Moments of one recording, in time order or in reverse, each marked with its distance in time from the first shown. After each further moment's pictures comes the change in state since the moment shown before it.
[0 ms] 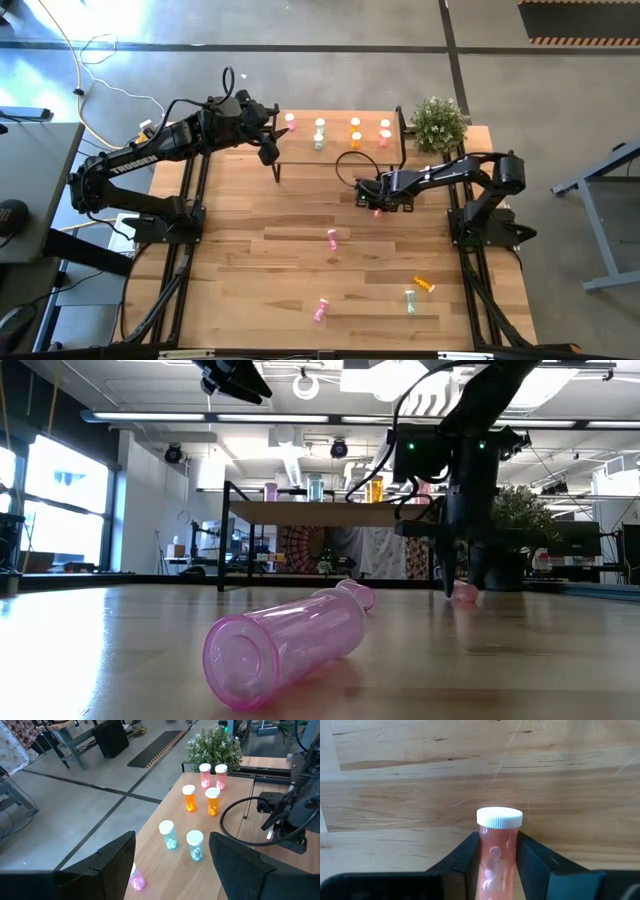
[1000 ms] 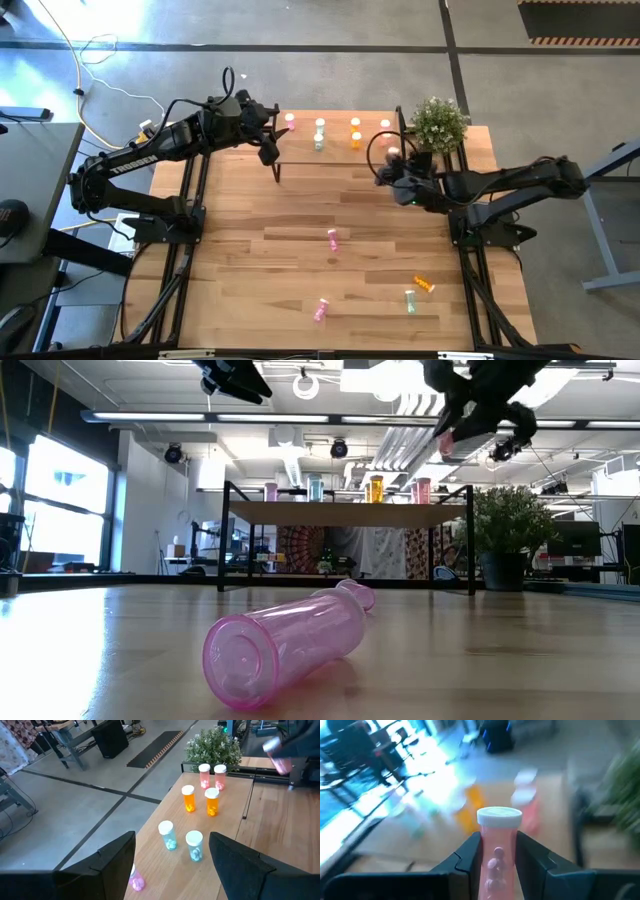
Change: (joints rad) left arm 0.000 0.000 0.000 0.001 0.004 0.000; right arm 0.256 -0.547 0.000 0.092 0.910 -0.358
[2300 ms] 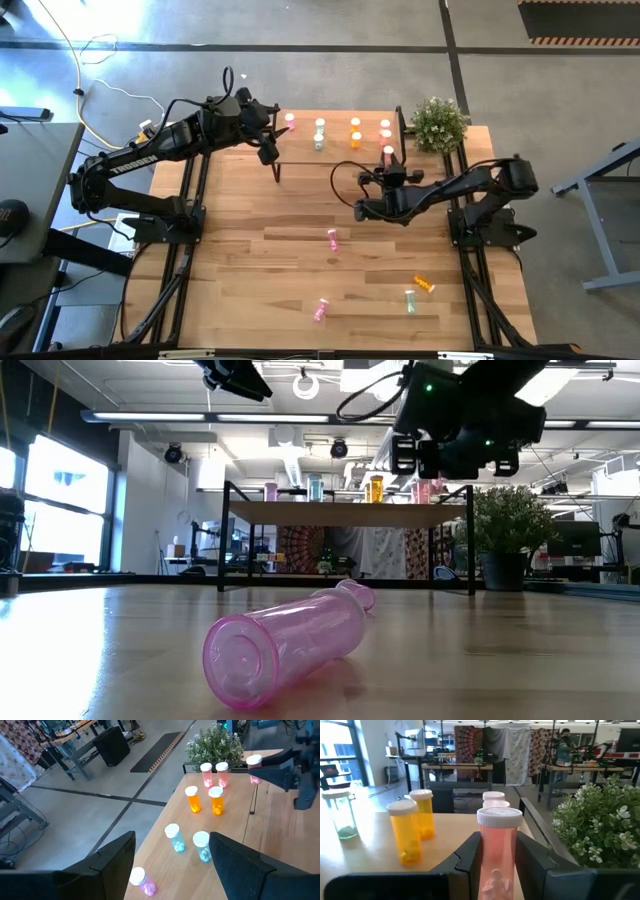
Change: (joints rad) left arm 0.000 0.000 0.000 0.018 -0.009 0.105; right arm -0.049 0.475 0.000 0.032 0.500 0.141
